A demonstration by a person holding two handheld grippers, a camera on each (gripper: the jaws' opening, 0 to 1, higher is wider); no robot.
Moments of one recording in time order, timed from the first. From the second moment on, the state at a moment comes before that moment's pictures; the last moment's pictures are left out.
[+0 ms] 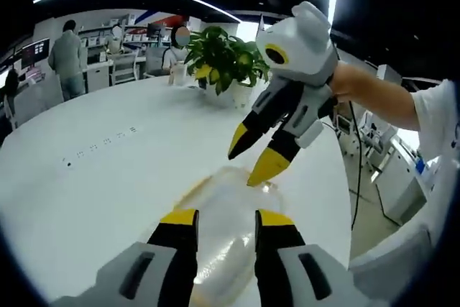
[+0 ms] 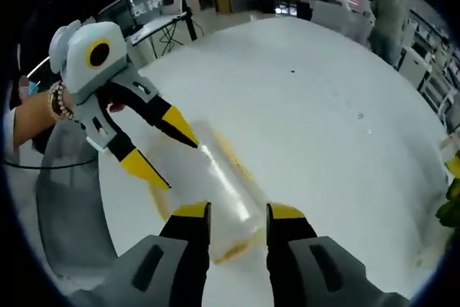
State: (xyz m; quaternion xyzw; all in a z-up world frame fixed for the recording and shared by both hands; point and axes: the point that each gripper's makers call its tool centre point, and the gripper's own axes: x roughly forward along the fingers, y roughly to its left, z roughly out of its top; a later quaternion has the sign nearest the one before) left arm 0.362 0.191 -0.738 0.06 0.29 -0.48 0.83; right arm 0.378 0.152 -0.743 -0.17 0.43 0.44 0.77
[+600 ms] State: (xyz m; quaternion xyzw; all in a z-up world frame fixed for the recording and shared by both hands) left arm 0.343 0.181 -0.758 0.07 0.31 -0.52 0.79; right arm 0.380 0.204 -0.758 -0.17 0.41 0.50 0.74
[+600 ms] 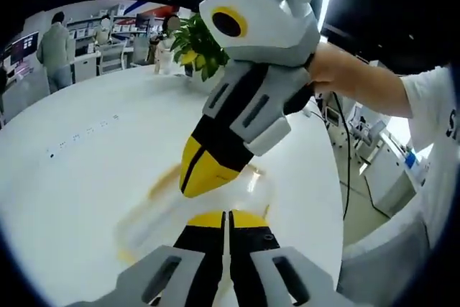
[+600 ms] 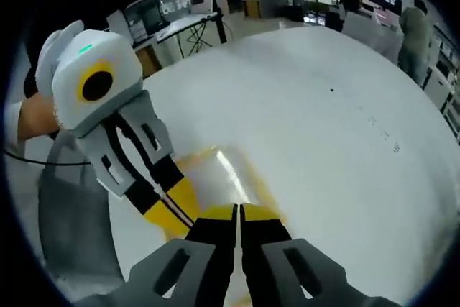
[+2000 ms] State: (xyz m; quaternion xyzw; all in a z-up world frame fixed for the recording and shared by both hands) left arm 0.314 0.180 -0.767 0.33 0.20 -0.60 0.70; right arm 0.389 0.200 -0.767 -0.25 0.42 0.58 0.65
